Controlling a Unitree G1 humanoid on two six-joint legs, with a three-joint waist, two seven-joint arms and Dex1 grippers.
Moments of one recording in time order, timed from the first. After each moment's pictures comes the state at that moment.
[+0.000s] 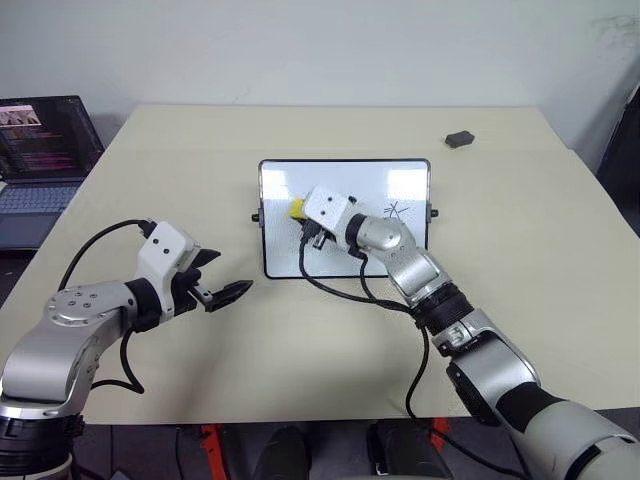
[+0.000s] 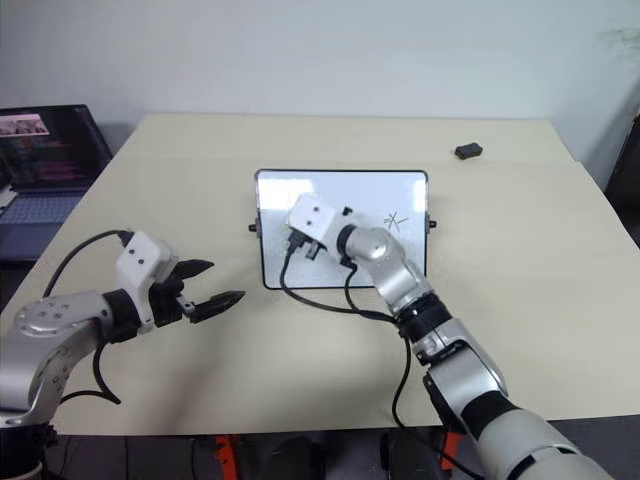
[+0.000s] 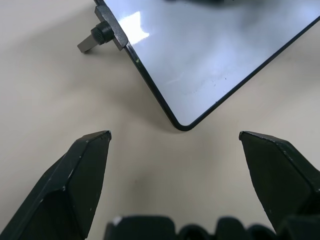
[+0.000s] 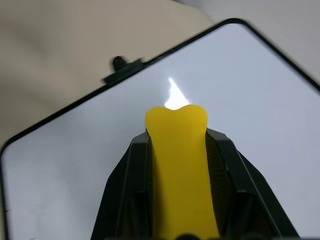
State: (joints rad) left arm -0.11 0.86 0.22 -0.34 -0.45 0.71 -0.75; right arm -0.92 -0.02 0.34 0.53 -0.22 0.11 0.49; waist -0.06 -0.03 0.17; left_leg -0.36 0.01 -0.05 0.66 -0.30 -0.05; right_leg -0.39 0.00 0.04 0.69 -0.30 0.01
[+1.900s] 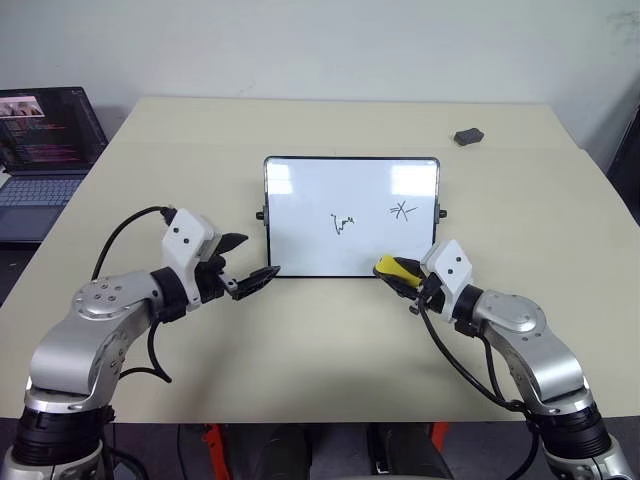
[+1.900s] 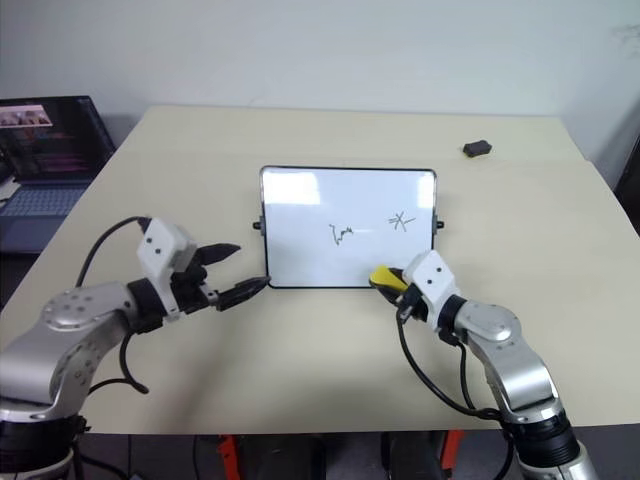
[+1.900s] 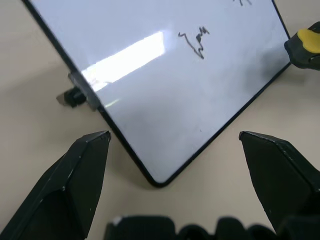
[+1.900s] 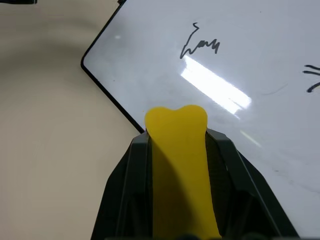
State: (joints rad) left arm -0.21 0.76 0.17 -0.41 -0.49 0.70 -0.71; right arm -0.21 -0.42 0.14 -0.41 0.16 0.51 0.62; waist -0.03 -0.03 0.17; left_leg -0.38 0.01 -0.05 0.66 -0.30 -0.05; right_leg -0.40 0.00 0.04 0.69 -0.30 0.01
